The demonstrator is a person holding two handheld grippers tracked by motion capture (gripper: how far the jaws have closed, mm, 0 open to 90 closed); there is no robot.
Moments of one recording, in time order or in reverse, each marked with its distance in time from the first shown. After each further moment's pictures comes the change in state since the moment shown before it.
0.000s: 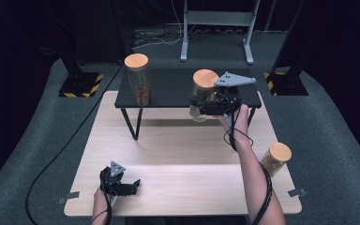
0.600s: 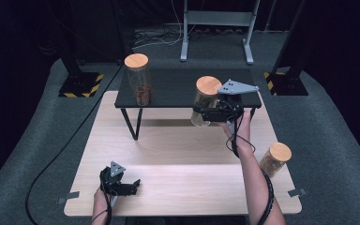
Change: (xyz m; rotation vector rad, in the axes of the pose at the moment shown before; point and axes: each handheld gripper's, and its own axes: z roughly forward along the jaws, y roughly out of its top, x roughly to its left) left arm 0.000 0.000 0.000 0.000 0.000 0.000; right arm 0.002 -0.018 -0.008 -0.003 0.003 0.010
